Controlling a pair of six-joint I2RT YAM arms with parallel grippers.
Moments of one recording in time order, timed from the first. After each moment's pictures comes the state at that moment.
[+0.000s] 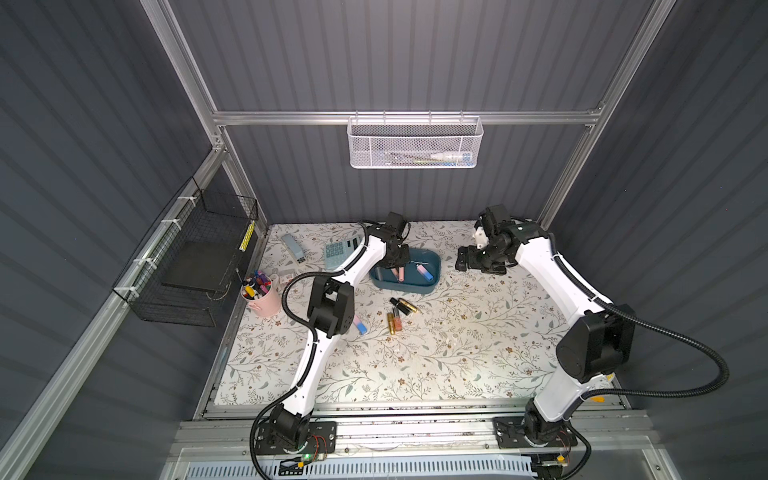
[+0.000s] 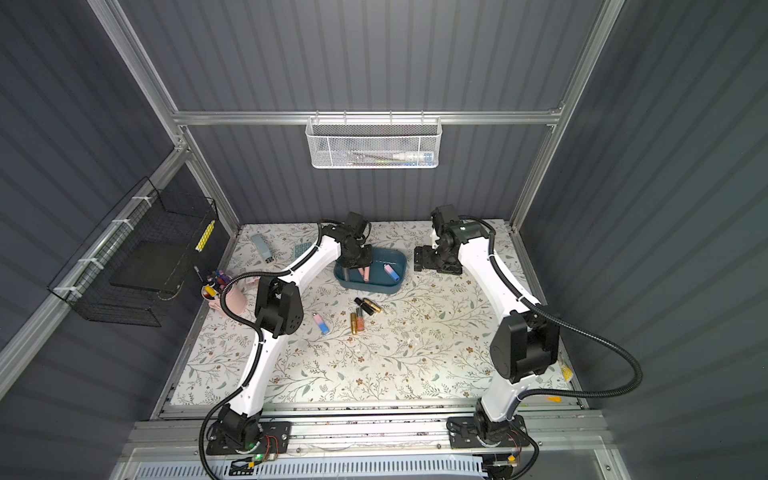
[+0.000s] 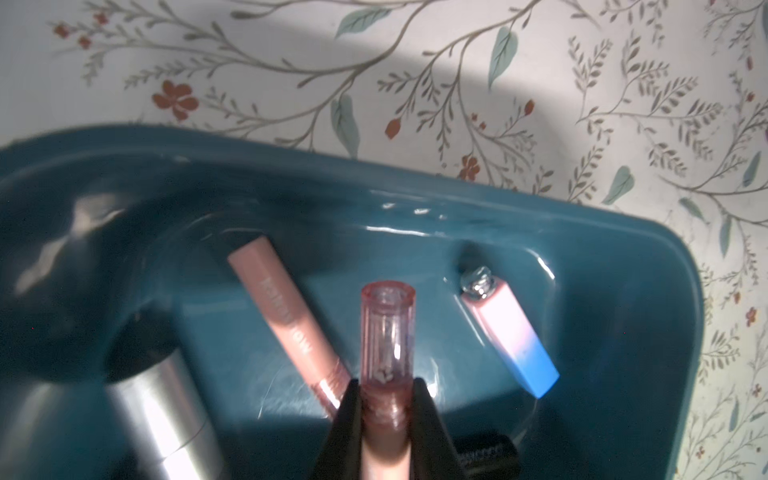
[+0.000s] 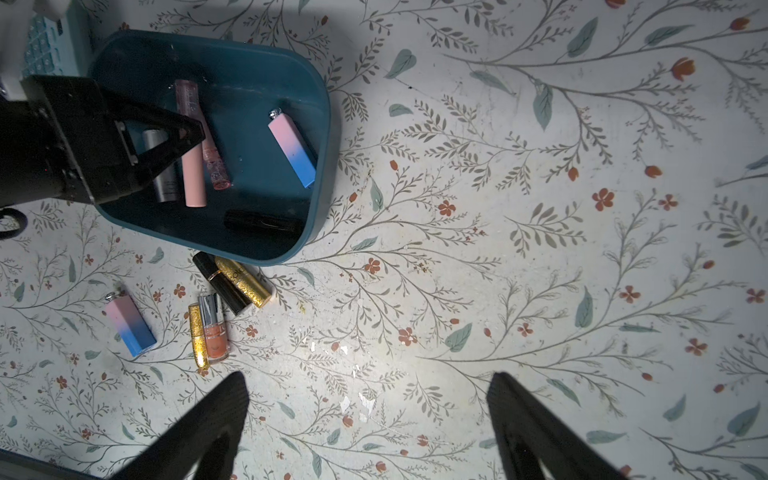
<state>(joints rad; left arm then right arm) -0.52 2.50 2.36 -0.95 0.14 -0.50 0.29 1.74 1.67 -1.08 -0.08 0.30</state>
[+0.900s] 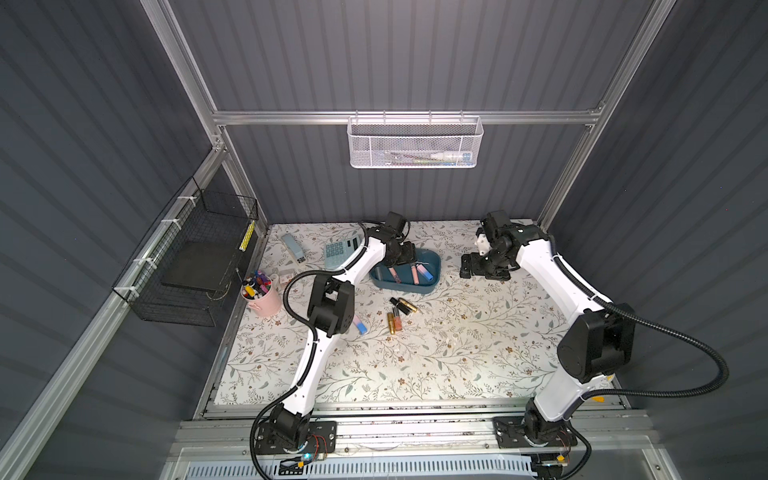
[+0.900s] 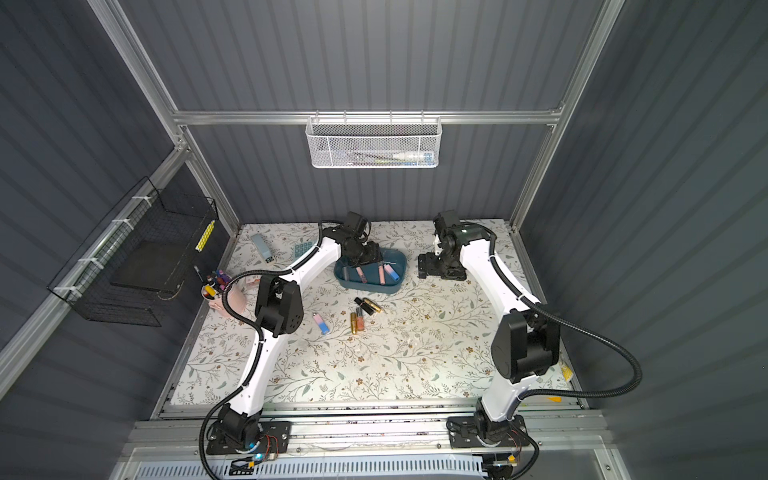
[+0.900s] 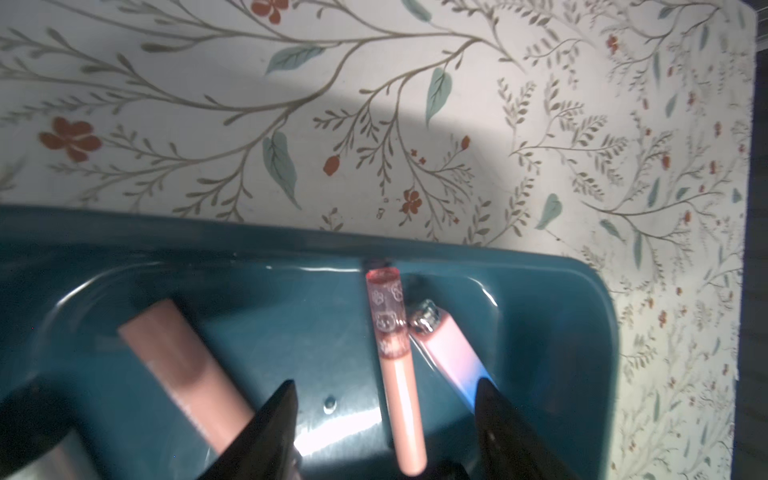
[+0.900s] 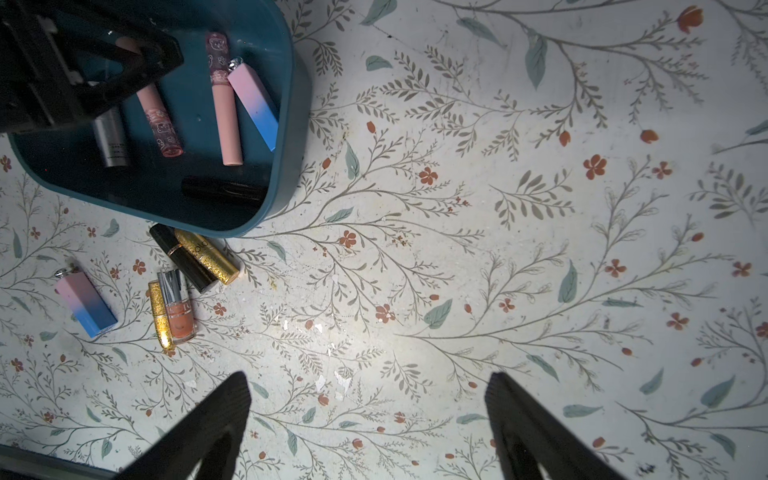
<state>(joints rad) -0.51 2.47 2.30 -0.83 0.22 -0.53 0.27 1.72 1.62 -1.11 -0.08 0.25</state>
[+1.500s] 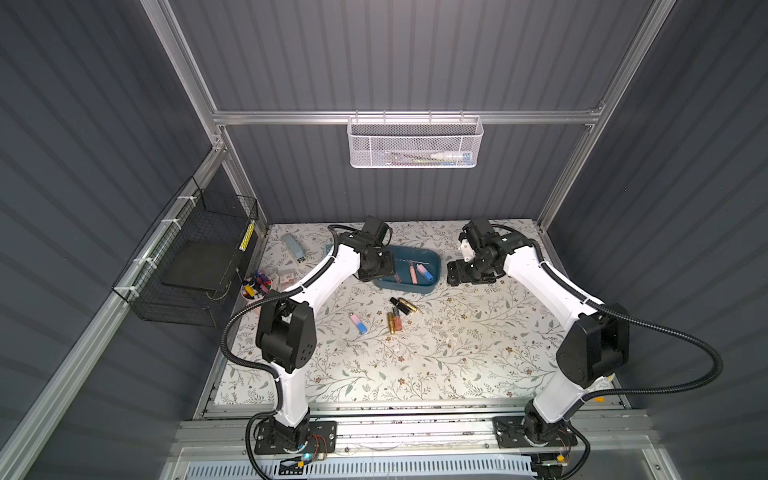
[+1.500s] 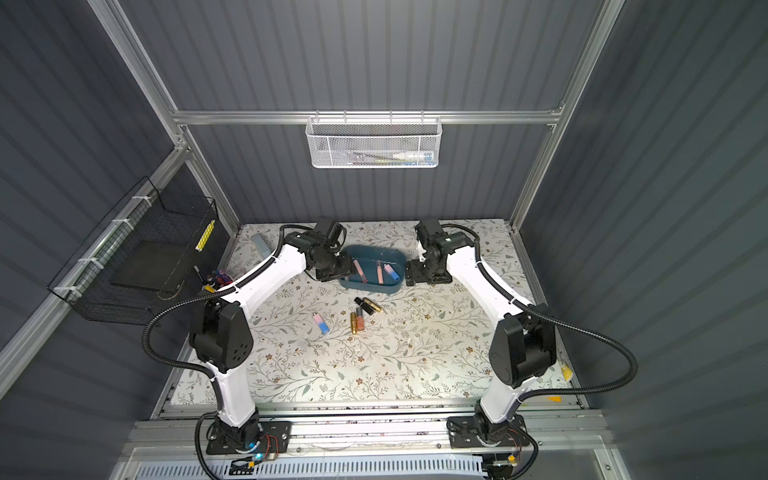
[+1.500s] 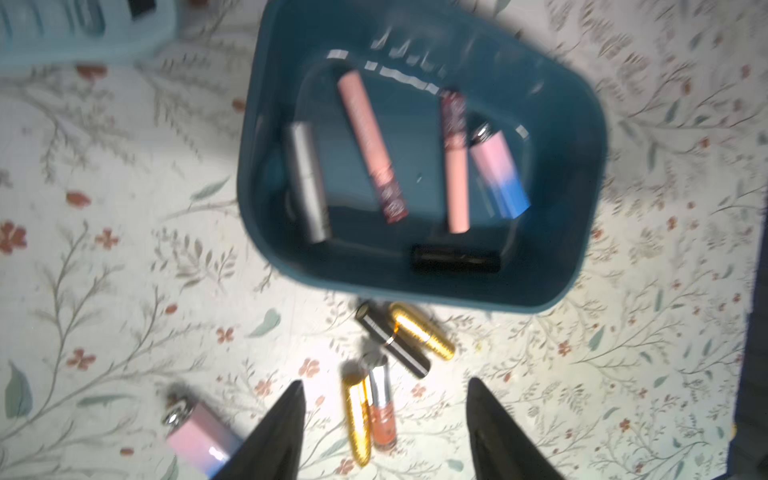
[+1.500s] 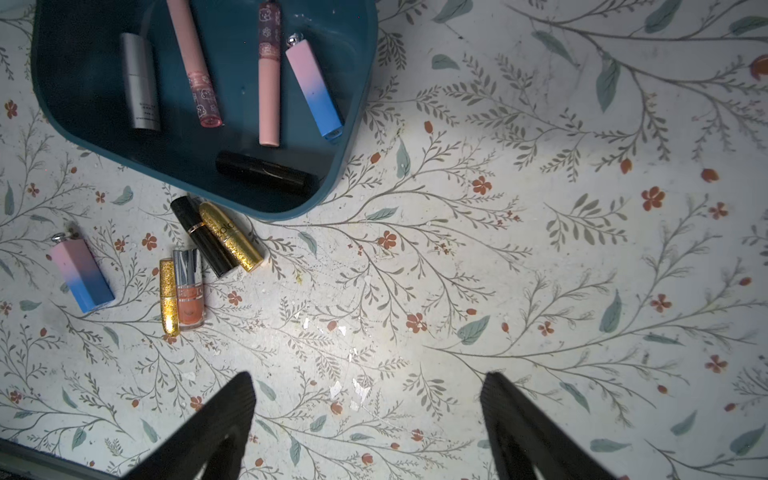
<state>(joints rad) -0.52 1.90 1.67 -0.91 0.11 -0.57 0.39 1.71 1.56 -1.02 -0.04 0.24</state>
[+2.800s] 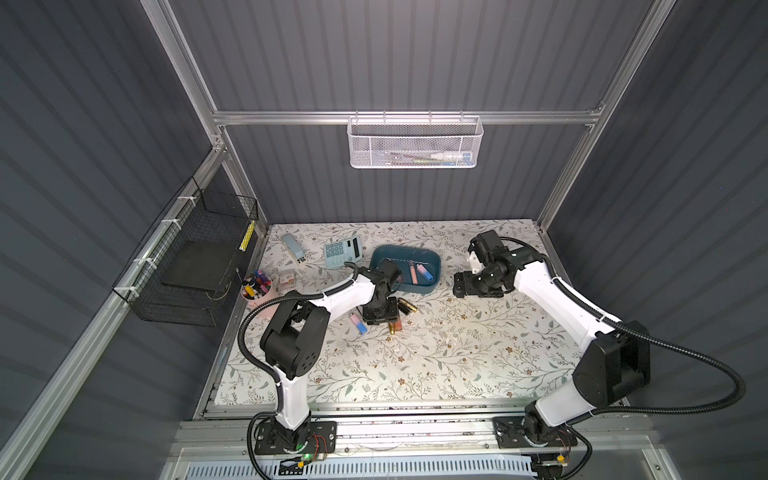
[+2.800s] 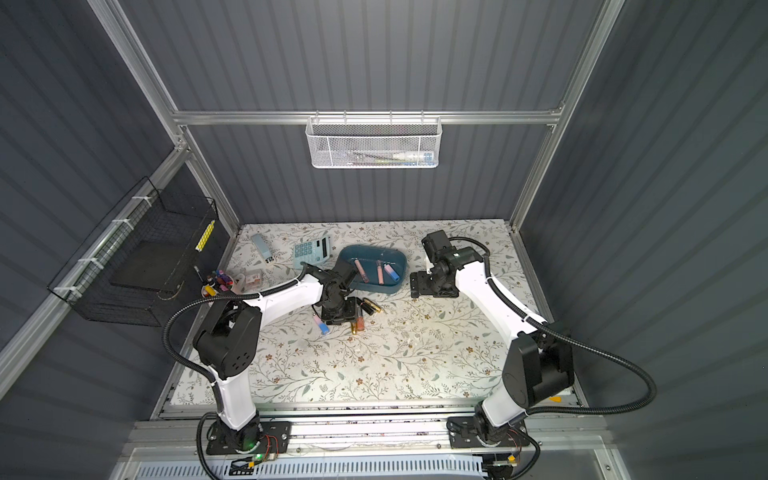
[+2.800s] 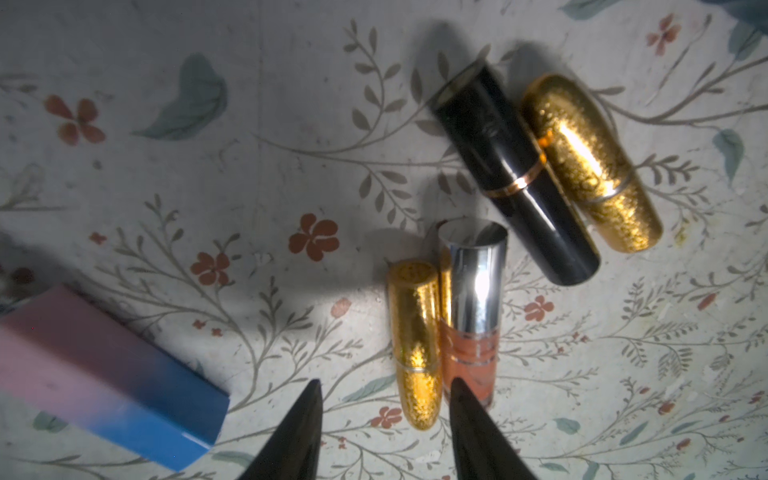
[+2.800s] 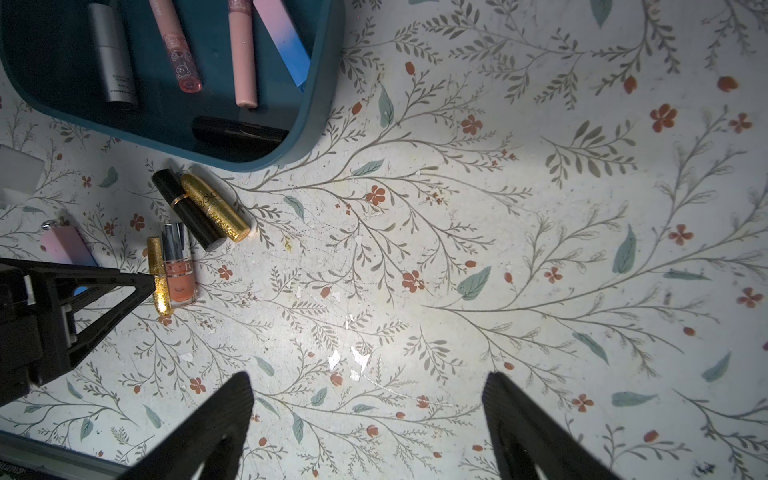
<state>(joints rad) -0.64 1.91 1.35 -0.84 0.12 -0.64 0.38 1.56 1.36 -0.98 -0.05 0.31</state>
